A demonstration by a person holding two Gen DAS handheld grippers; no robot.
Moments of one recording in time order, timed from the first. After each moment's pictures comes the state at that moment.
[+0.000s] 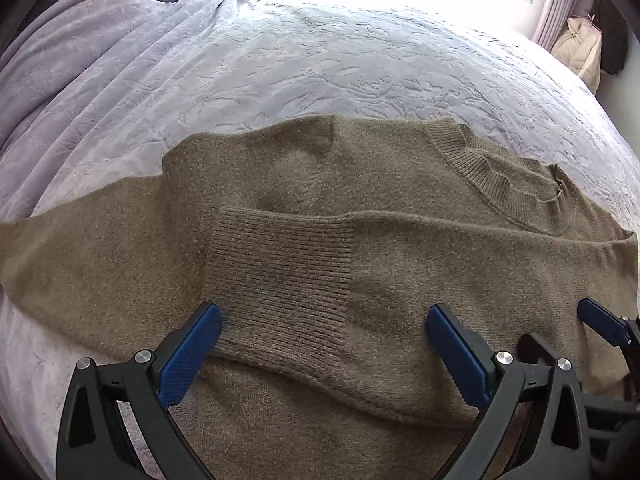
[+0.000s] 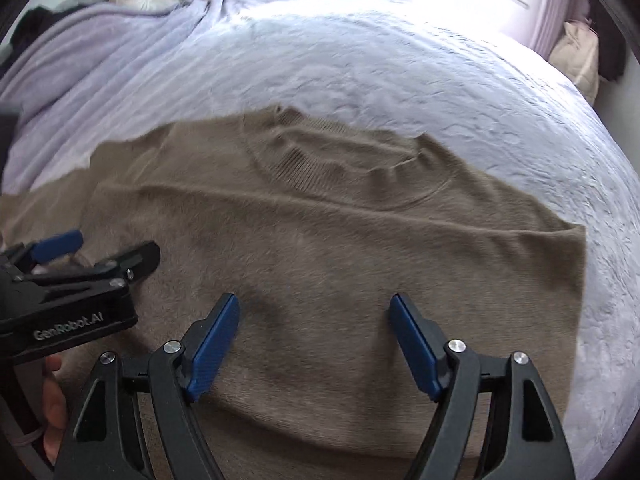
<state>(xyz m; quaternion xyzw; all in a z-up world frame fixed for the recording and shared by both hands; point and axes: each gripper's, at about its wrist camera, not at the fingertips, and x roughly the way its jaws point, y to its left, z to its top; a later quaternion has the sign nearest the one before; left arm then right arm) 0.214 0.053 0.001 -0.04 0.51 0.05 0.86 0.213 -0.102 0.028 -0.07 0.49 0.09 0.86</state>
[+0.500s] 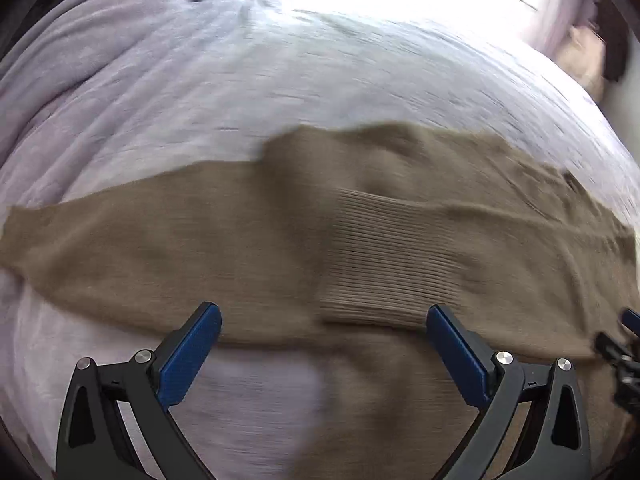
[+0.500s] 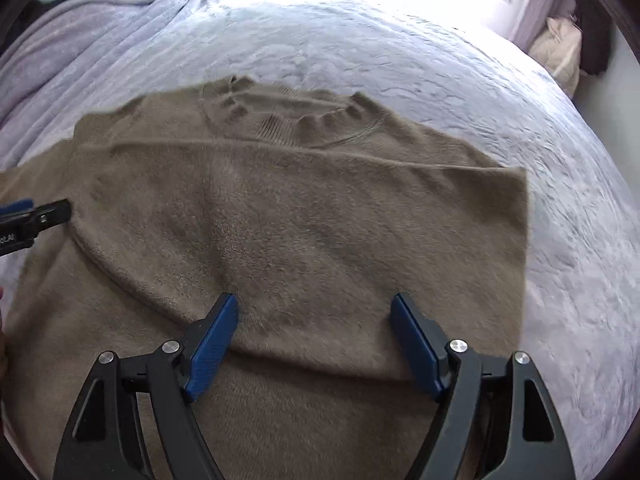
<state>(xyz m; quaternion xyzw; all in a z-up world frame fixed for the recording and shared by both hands) 0.181 0.140 0.018 -0.05 0.49 0.08 0.86 0.169 -0.151 0.043 -0.07 0.50 0.06 0.86</state>
